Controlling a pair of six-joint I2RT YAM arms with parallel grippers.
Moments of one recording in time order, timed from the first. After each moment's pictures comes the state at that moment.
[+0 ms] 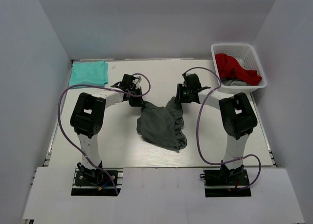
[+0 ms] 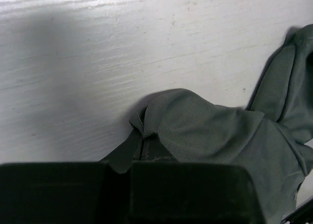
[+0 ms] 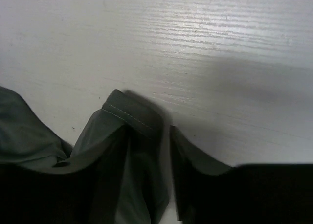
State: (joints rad) left arm -0.36 1.97 1.25 -0.26 0.28 -0.40; right arm 0.42 1.91 1.19 -0.12 -0.11 0.35
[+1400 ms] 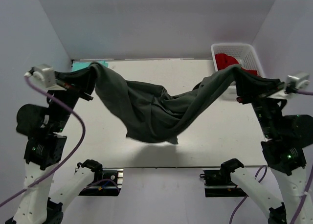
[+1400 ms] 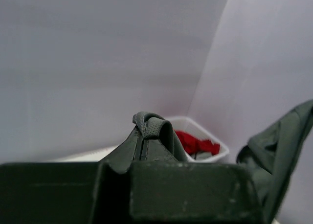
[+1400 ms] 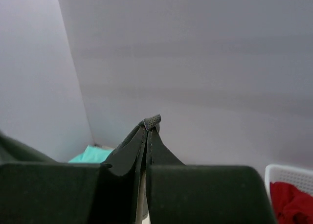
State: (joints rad) left arm -0.36 0.74 1.32 -0.18 0.14 -0.30; right arm 0.43 0.62 1.19 -0.08 -0.05 0.14
